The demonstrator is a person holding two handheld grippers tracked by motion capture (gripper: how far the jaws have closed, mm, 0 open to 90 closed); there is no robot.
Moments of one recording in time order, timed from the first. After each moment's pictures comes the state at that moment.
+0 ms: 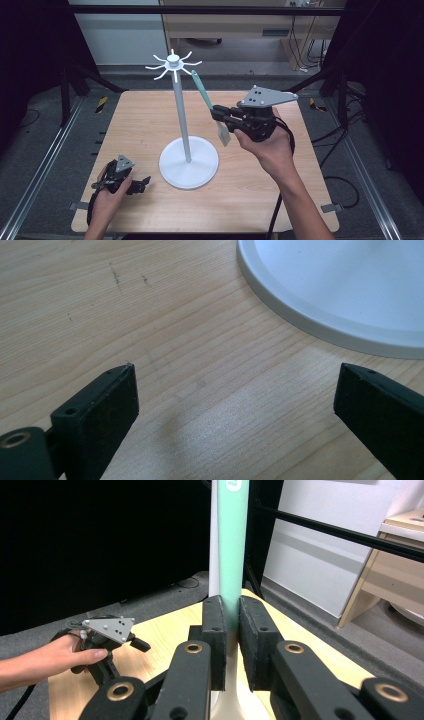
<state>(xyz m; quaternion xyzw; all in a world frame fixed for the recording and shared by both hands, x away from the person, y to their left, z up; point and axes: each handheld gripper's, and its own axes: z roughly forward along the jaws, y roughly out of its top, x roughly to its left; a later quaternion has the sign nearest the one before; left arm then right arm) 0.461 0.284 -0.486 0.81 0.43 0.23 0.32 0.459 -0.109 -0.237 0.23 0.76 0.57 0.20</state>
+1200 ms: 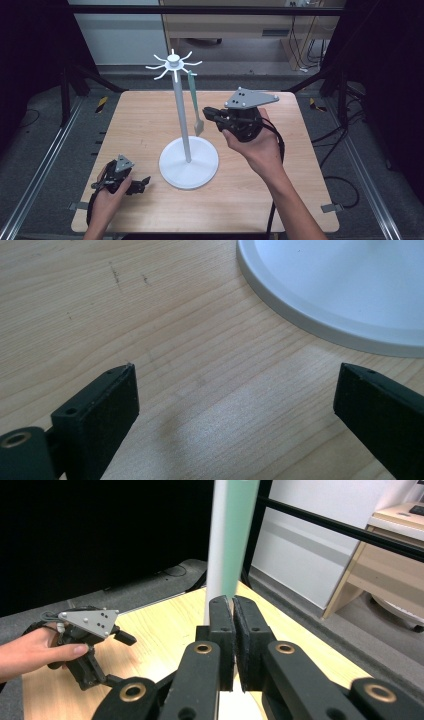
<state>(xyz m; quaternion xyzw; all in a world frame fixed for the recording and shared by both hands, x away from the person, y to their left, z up) 0.461 0.284 -0.486 0.81 0.43 0.23 0.32 0.464 -0.088 -0.245 0.24 0.77 0.54 0.22</state>
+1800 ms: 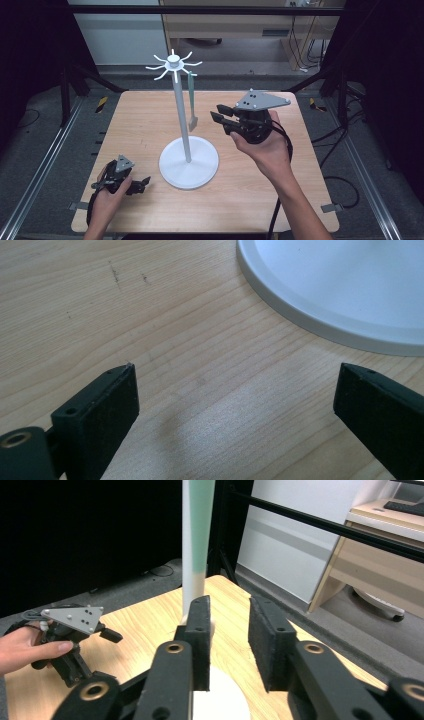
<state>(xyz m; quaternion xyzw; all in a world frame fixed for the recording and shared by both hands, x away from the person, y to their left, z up) 0.461 0.284 -0.486 0.81 0.43 0.23 0.32 0.460 -0.105 -0.247 0.26 0.77 0.54 0.24</state>
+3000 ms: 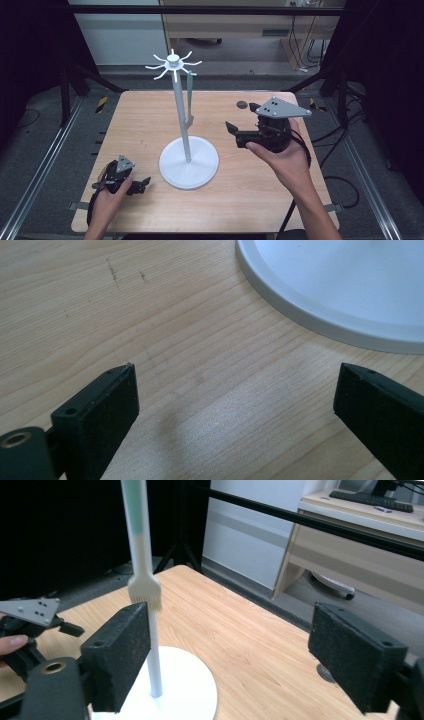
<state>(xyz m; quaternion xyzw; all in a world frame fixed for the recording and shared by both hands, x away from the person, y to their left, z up) 0.461 0.283 -0.487 0.82 0.43 0.23 0.31 0.448 -0.140 -0.259 0.32 0.74 0.52 0.29</state>
